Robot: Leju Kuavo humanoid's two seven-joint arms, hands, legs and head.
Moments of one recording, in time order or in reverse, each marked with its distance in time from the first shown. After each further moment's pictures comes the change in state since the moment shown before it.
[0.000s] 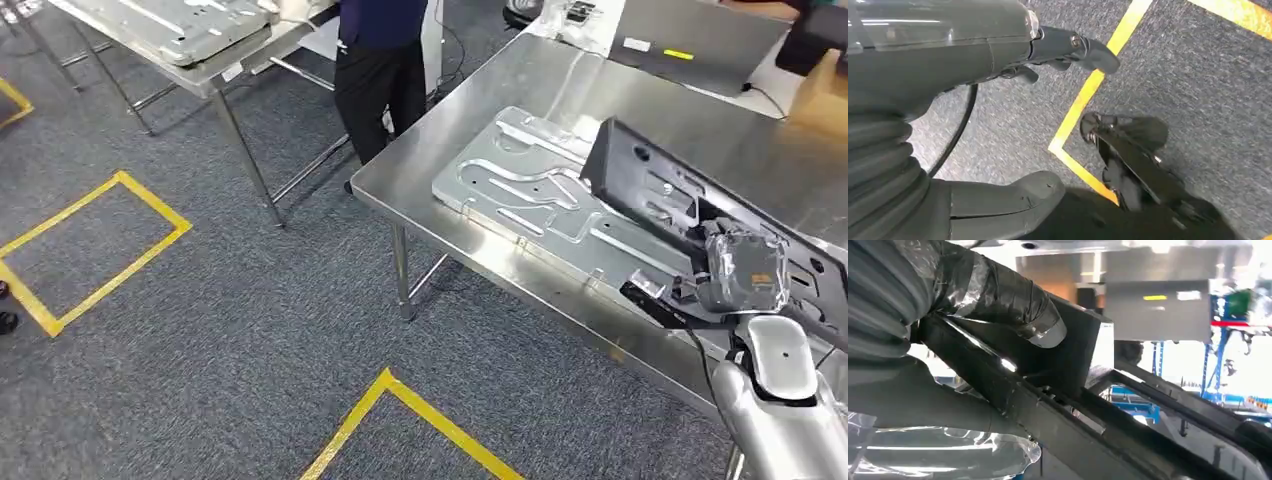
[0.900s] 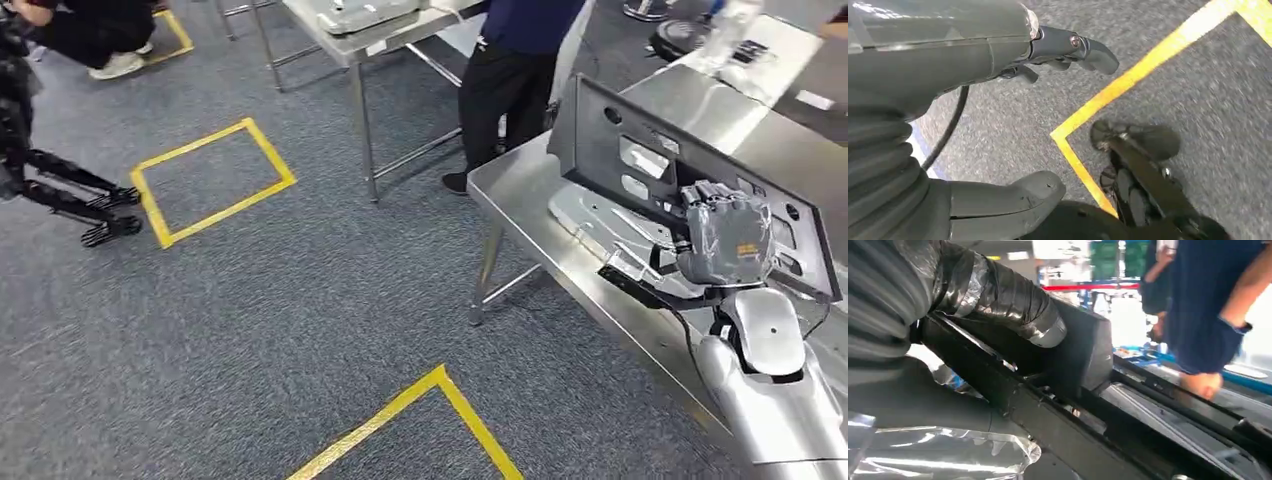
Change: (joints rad) left arm 0.003 0.013 -0.021 0.012 0.032 0.011 -0.005; right arm -0.063 0.021 0.062 -0.132 -0.046 -0.002 -0.035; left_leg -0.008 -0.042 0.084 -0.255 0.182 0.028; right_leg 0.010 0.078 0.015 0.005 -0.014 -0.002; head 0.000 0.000
